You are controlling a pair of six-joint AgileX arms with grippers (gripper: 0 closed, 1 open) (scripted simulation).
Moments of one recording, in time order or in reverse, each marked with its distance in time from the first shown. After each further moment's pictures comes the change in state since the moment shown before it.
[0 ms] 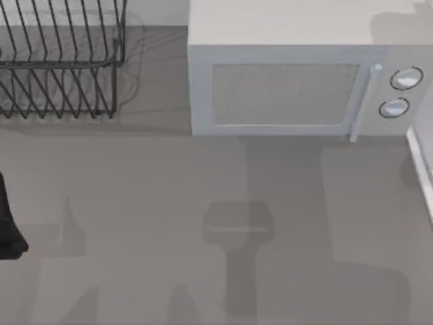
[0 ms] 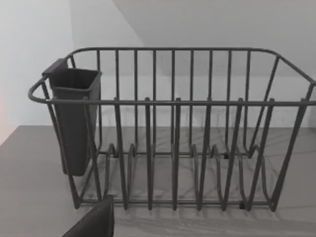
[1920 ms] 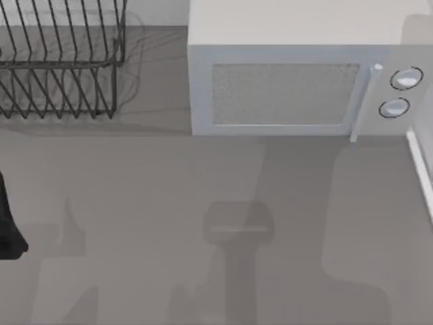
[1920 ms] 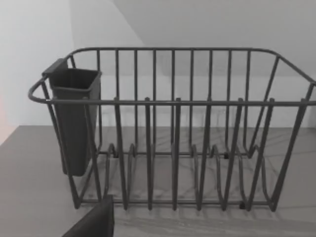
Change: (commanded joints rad) left arm 0.000 0.000 0.000 0.000 0.000 0.000; right arm 0.007 -0.117 -0.413 0.293 -0.001 0.006
